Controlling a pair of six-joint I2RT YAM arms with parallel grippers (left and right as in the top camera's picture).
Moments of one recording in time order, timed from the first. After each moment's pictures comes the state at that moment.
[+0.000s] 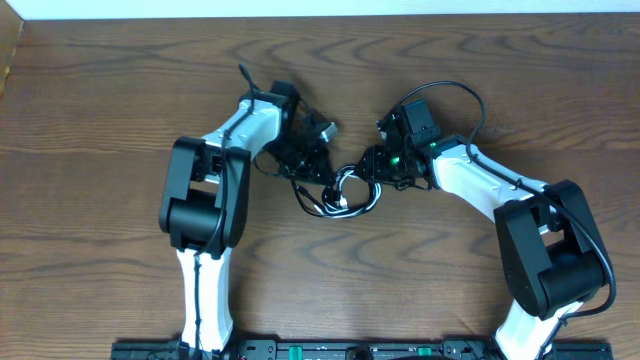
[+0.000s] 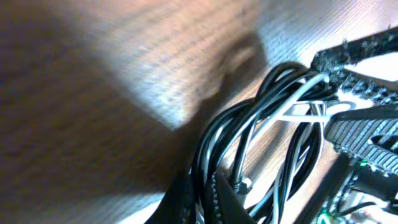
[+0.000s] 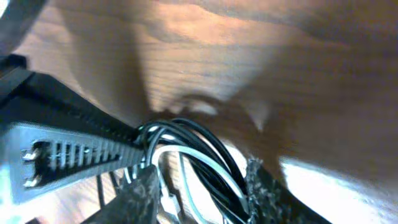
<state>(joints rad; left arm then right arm) -0.24 2.23 1.52 -0.97 0.72 0.18 0.41 1.90 1.11 -0.31 -0.46 0.54</state>
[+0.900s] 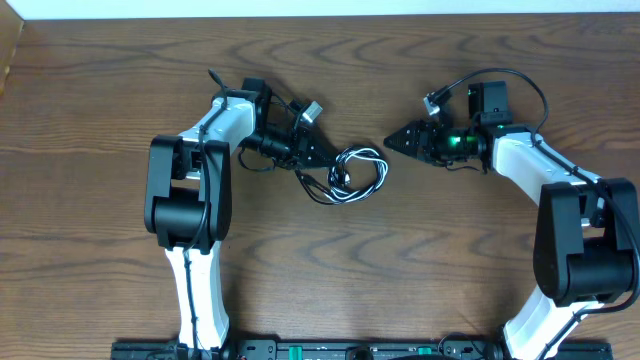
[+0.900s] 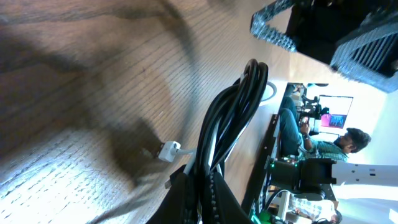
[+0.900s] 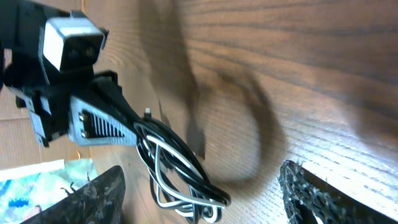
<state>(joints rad) -0.14 2.24 1.52 -0.95 1.10 0.25 0.10 1.90 1.11 -0.28 -0.89 0.33</state>
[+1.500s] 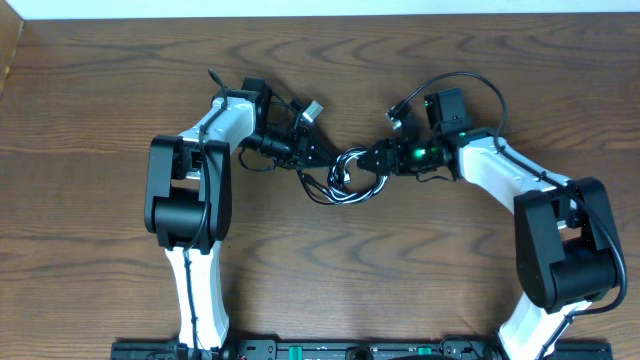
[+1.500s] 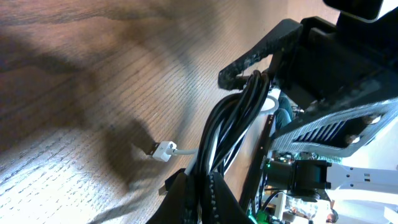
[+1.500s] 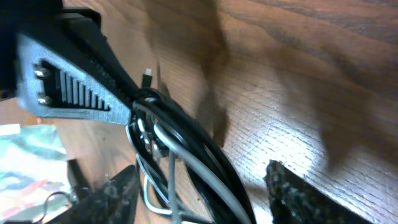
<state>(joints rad) -0.14 2.24 1.52 -0.95 1.12 0.25 0.27 1.90 1.11 -0.31 -0.77 0.27</state>
